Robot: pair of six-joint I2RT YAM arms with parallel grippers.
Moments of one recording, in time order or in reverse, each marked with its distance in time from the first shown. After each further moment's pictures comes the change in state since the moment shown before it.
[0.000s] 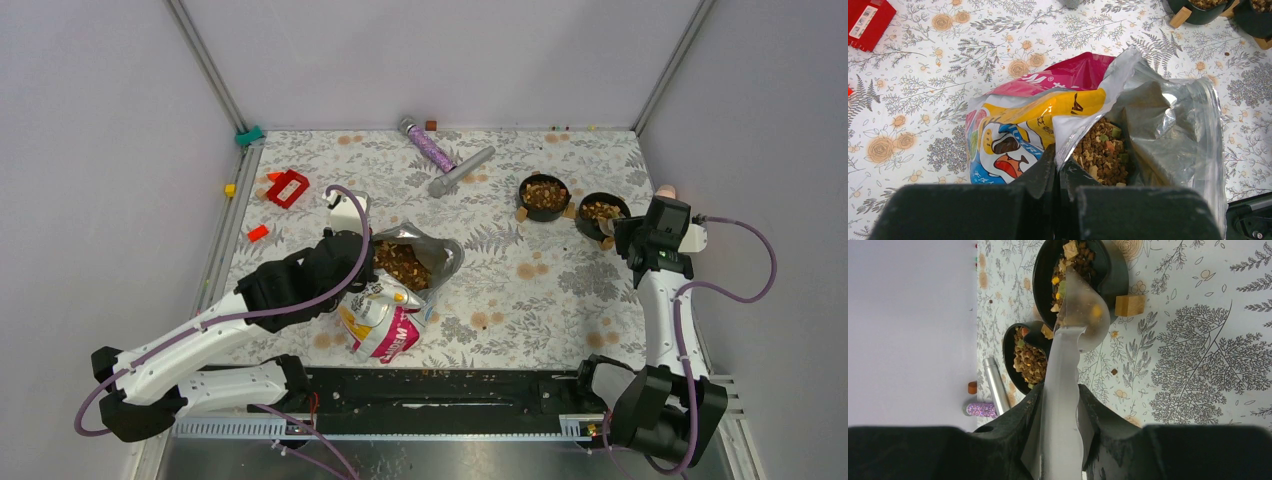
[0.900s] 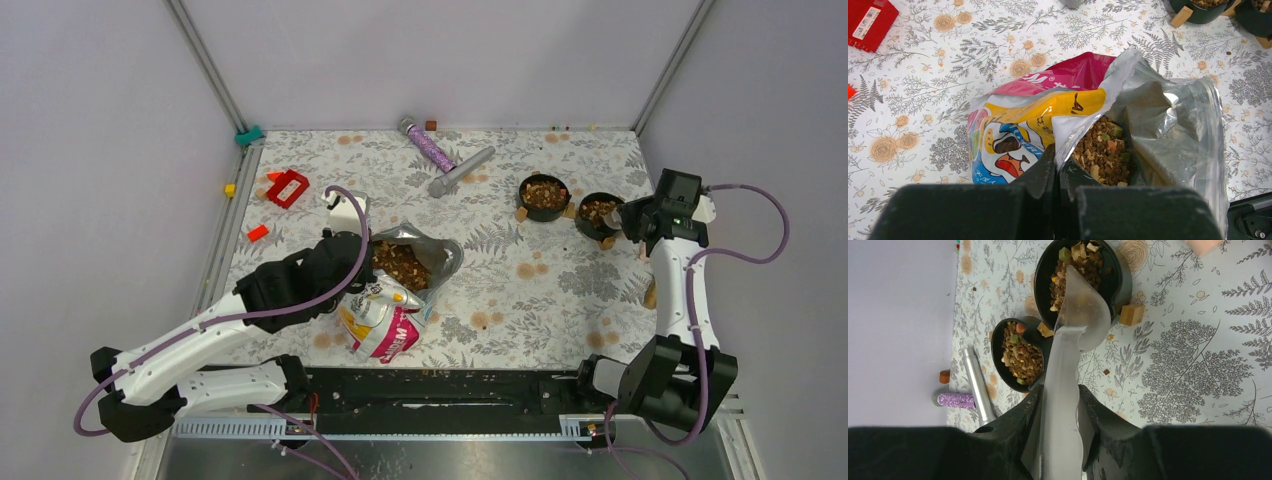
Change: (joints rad) left arm -0.005 -0.007 0.000 -0.007 -0.006 0.004; right arm -0.009 0.159 0.243 -0.175 -0.024 -0.156
